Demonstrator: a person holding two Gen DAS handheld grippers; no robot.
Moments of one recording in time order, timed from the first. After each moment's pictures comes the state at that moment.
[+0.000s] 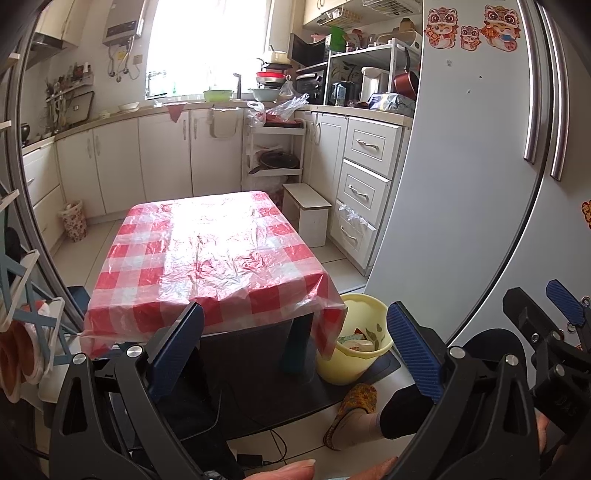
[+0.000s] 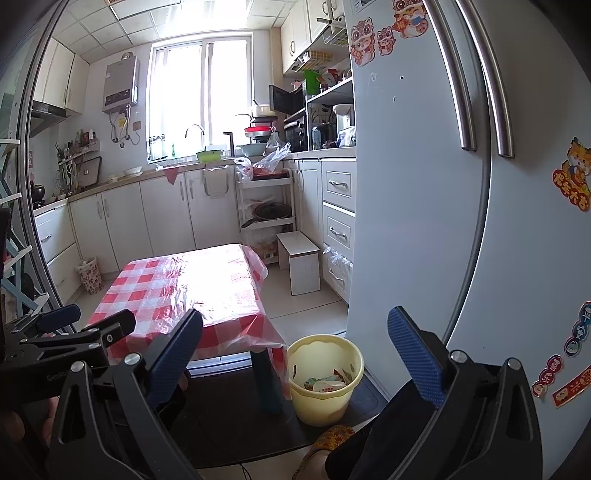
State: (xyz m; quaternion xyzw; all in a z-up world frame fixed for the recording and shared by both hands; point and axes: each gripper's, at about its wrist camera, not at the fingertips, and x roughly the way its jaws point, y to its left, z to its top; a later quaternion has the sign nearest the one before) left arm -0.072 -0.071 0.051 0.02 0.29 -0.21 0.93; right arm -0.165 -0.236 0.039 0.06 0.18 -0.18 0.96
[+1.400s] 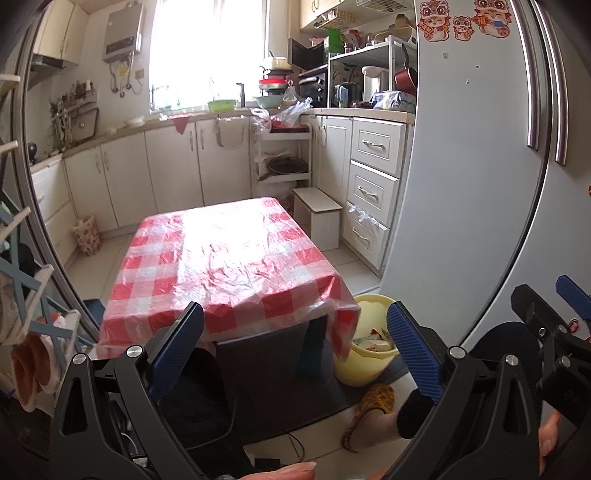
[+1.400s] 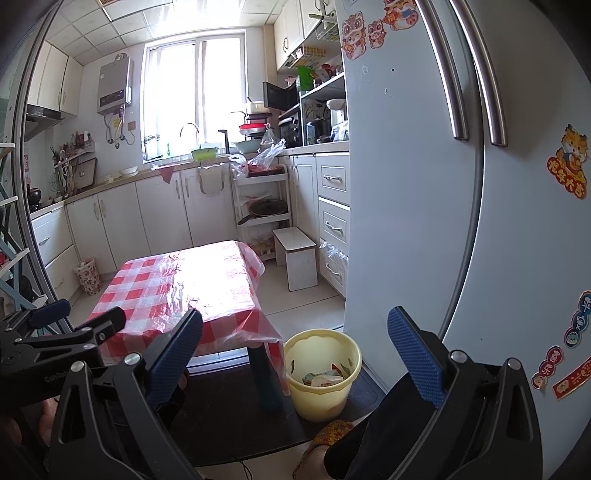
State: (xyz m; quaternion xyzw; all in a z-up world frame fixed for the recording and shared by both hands) left arm -0.081 -0.077 0.051 0.05 0.26 -0.19 0.94; right arm -0.169 -0.240 0.035 0.07 0.19 -0.19 0.96
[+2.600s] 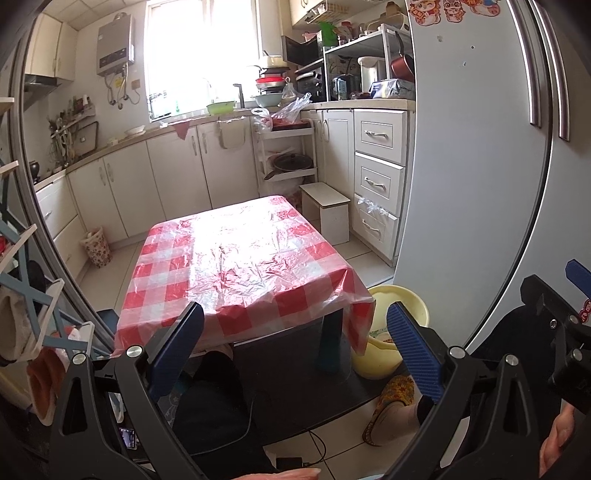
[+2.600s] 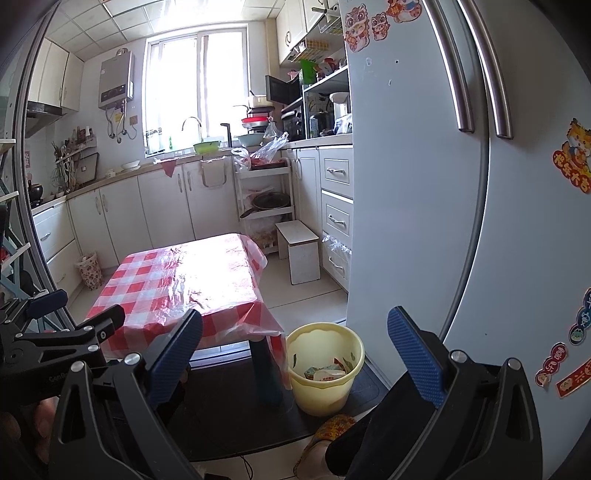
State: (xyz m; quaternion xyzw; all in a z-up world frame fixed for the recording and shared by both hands) left arm -0.079 -0.082 0.047 0.09 0.27 -0.18 0.94; right arm -0.171 -0.242 0.029 0.07 0.20 -0.19 0.96
